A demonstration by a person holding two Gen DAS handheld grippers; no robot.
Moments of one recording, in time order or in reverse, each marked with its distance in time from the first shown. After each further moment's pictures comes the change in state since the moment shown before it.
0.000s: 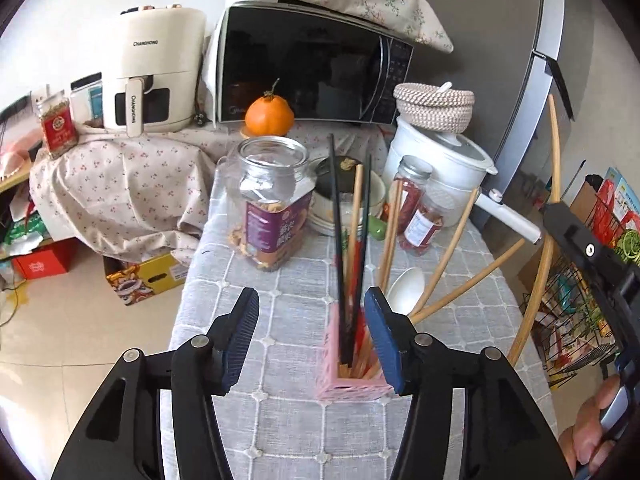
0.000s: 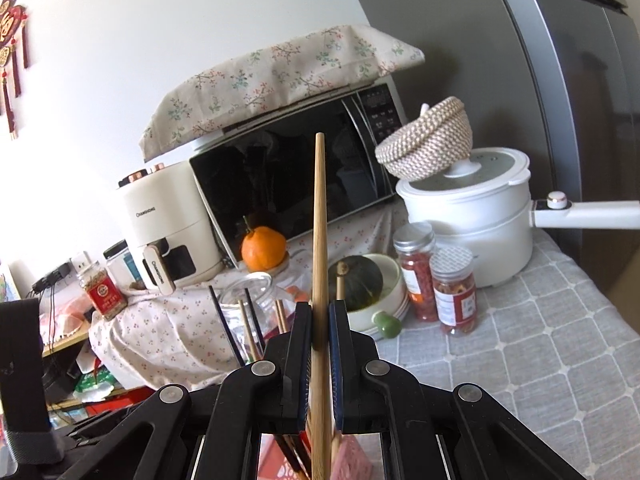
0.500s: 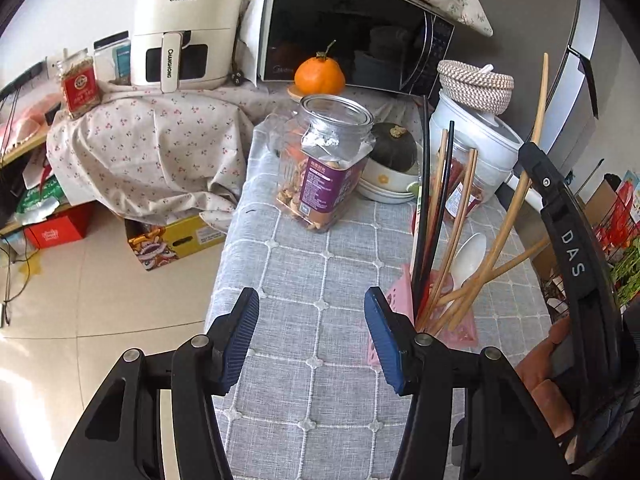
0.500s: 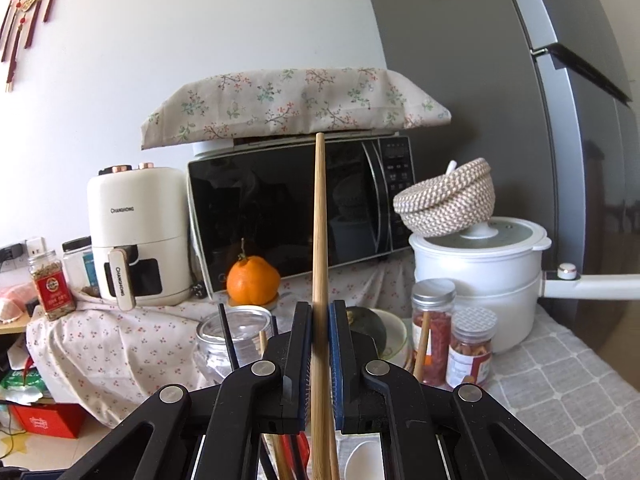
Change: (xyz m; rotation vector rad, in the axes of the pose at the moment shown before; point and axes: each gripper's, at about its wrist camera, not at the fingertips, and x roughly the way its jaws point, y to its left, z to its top) left arm 0.010 0.054 -0.010 -0.051 0.106 0.023; right arm 0.060 0.059 -0.040 -0.172 -0.194 -0.163
